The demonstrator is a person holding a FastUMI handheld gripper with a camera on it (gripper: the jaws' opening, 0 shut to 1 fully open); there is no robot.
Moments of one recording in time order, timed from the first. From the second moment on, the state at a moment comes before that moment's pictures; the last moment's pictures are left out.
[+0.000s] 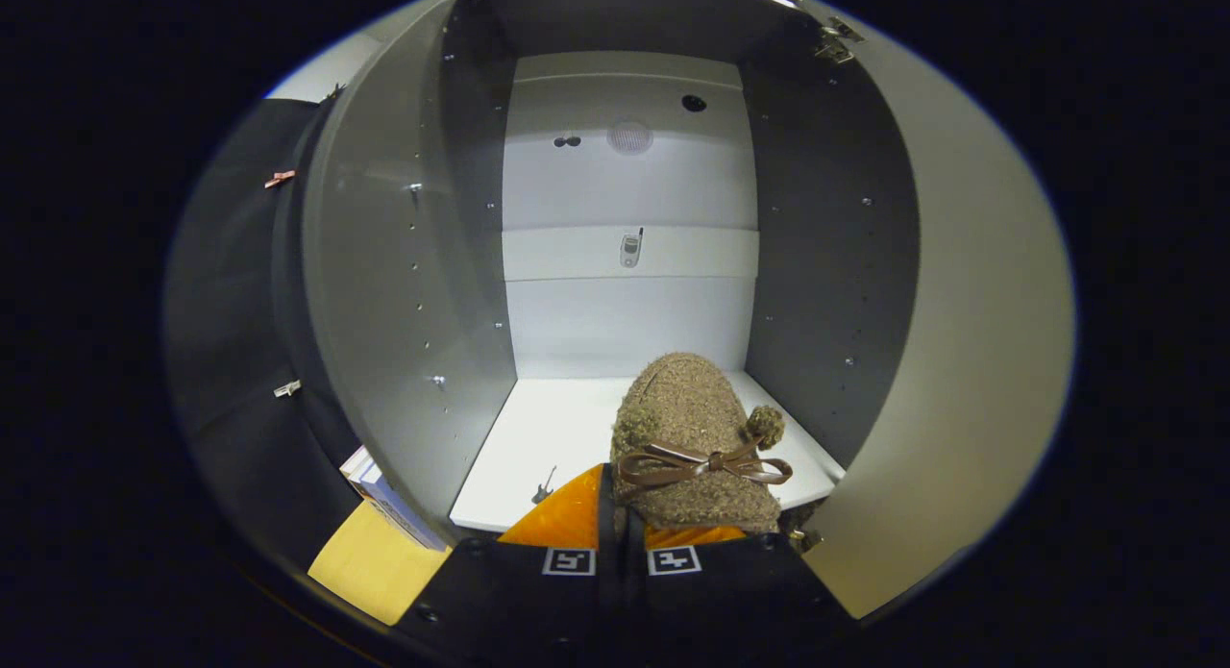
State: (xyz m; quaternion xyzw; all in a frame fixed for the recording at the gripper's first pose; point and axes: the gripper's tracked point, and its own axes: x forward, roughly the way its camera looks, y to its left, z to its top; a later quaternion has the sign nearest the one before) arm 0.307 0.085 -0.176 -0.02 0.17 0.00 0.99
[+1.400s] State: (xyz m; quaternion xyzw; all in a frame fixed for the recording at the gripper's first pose) arm 0.457 0.073 -0.230 -0.03 0.23 -0.02 0.97
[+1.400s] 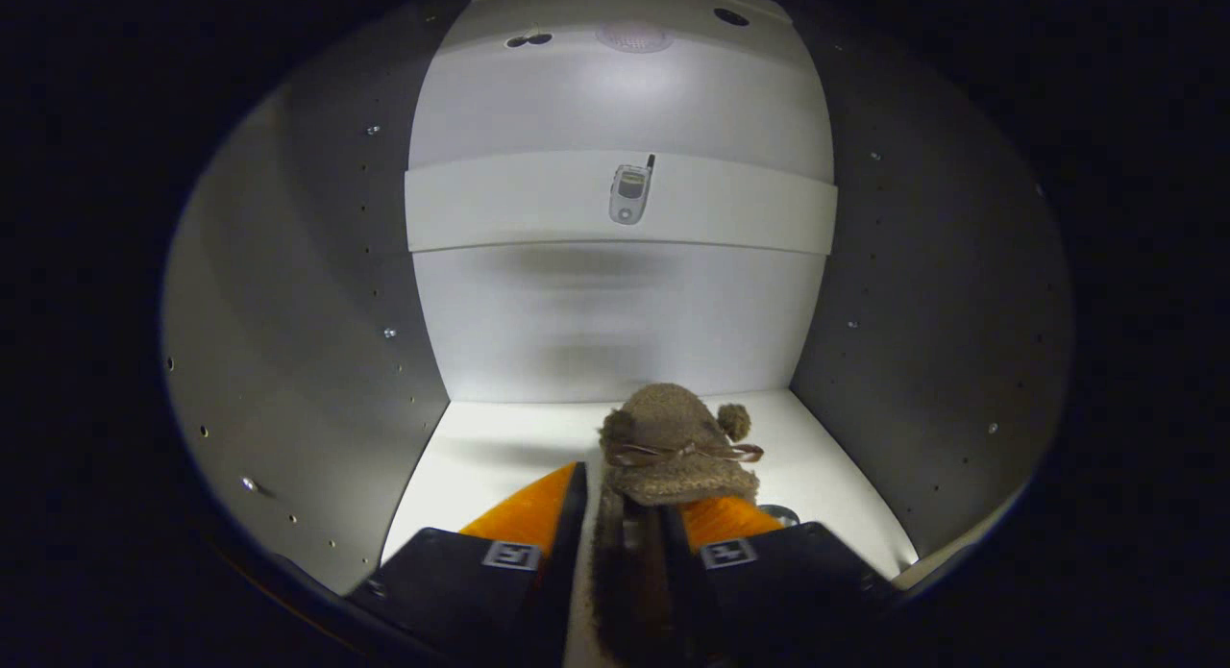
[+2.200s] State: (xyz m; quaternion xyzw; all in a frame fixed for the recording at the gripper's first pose) arm 0.374 0.077 -0.174 -0.03 0.18 -0.03 0.98
